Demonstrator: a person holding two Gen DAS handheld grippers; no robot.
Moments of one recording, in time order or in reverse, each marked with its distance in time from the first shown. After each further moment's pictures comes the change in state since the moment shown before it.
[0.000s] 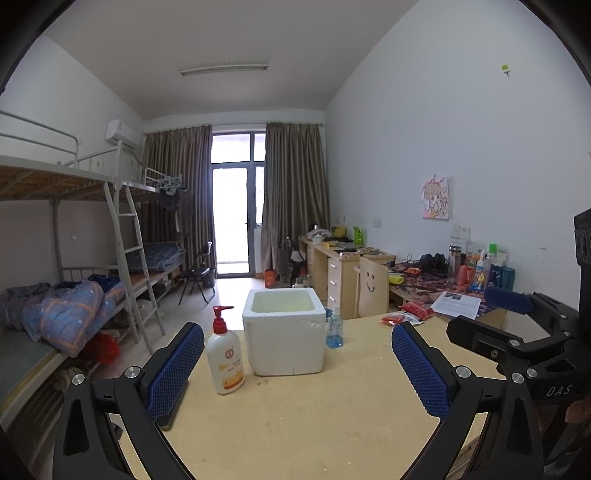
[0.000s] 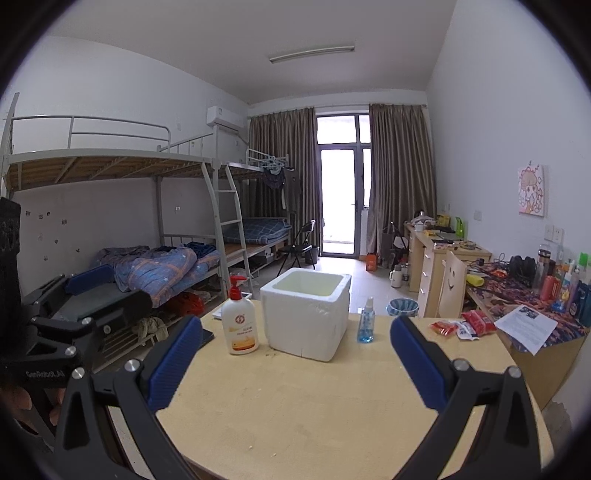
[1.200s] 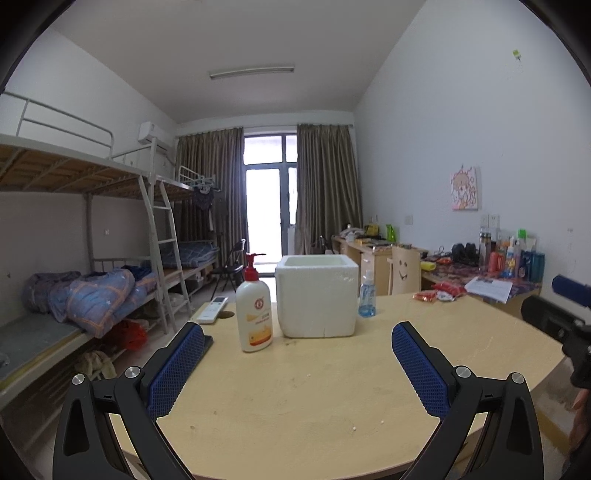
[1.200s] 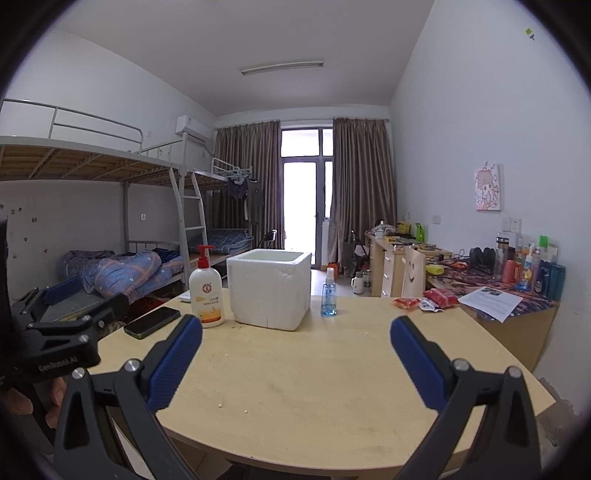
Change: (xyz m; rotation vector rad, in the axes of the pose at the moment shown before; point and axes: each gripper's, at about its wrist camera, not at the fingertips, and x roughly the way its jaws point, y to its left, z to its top) left arm -0.005 -0.001 -0.093 0.009 -0.023 0.149; right arm -0.034 0.006 -0.086 -0.001 -0.073 -0.174
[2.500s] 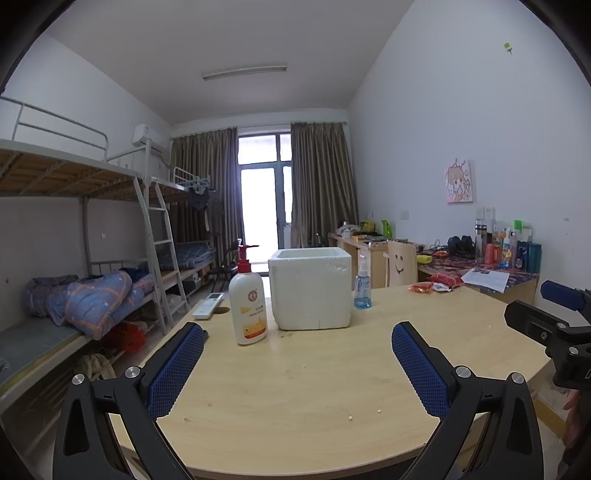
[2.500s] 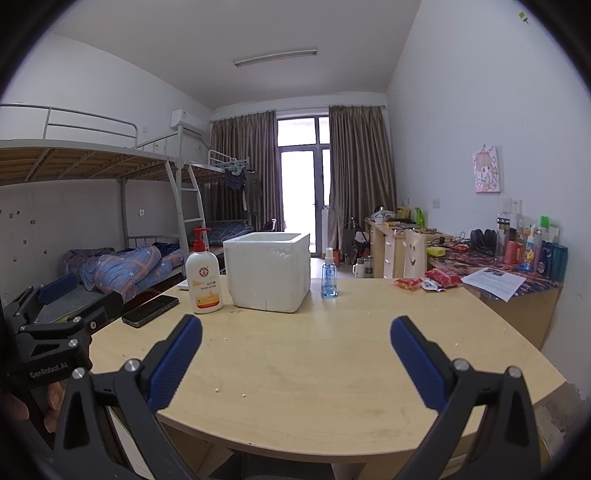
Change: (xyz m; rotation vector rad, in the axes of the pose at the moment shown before) left arm -0.005 -0.002 -0.007 0.013 0.005 -0.017; right arm 0.012 -0.008 -0.017 0.038 0.047 0.002
